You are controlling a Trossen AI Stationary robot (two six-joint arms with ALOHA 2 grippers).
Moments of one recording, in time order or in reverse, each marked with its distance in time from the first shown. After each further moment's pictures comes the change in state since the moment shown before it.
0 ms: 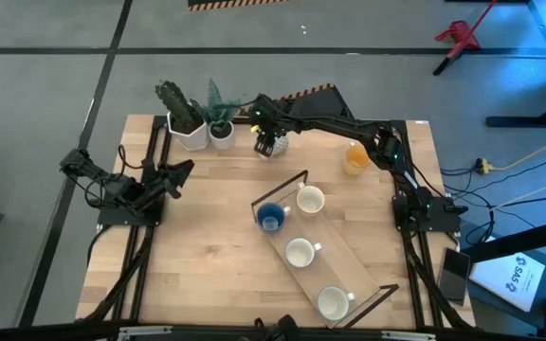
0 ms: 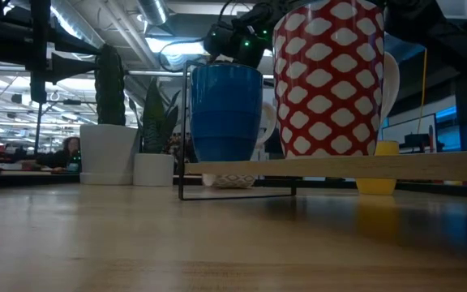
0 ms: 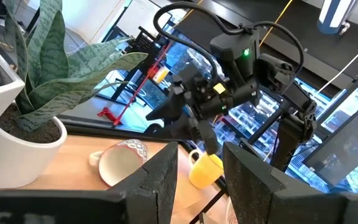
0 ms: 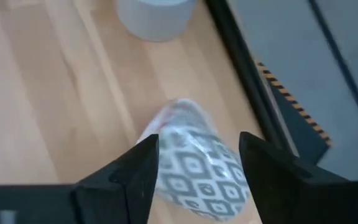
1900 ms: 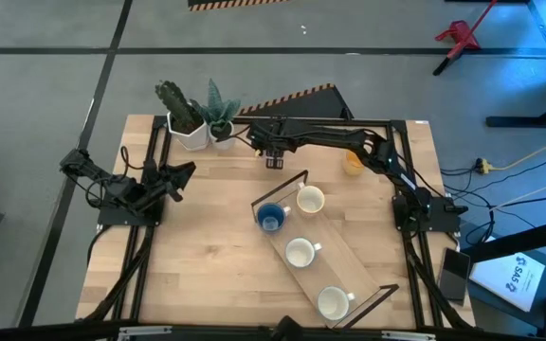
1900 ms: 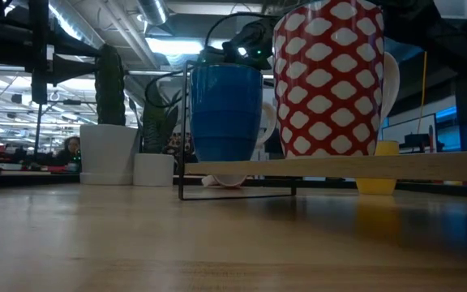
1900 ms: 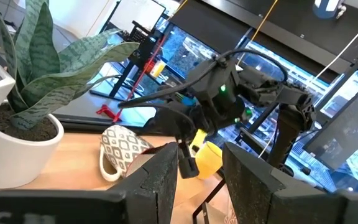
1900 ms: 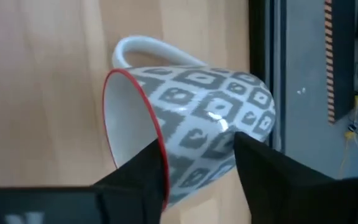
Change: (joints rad) left arm 0.000 0.000 0.000 -0.052 0.032 0.000; right arm 0.058 0.050 -0.146 0.021 0.242 -0.273
